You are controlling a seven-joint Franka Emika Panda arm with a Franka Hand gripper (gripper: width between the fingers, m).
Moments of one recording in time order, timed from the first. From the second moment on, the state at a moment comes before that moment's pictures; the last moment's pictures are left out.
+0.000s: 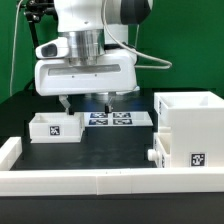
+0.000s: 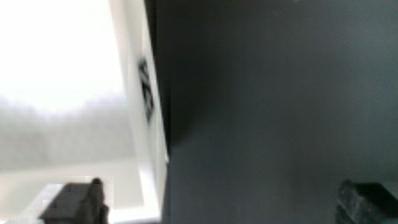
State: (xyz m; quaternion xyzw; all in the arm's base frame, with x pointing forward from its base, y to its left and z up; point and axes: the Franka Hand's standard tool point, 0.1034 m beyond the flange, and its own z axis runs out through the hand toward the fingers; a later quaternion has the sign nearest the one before) arm 0.428 -0.070 0.050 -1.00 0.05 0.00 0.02
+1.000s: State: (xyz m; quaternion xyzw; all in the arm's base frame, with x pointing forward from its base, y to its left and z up) arm 0.396 -0.086 0.021 -1.00 0.00 -0.01 0.02
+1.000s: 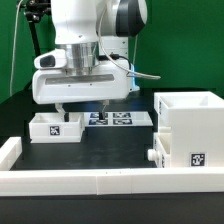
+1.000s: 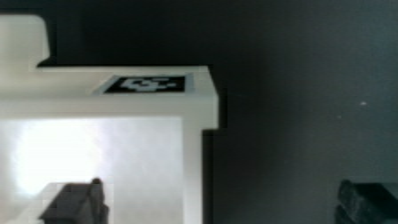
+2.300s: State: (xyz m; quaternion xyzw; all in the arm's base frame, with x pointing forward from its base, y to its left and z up) arm 0.385 -0.085 0.006 -1.00 -0.01 -0.01 0.01
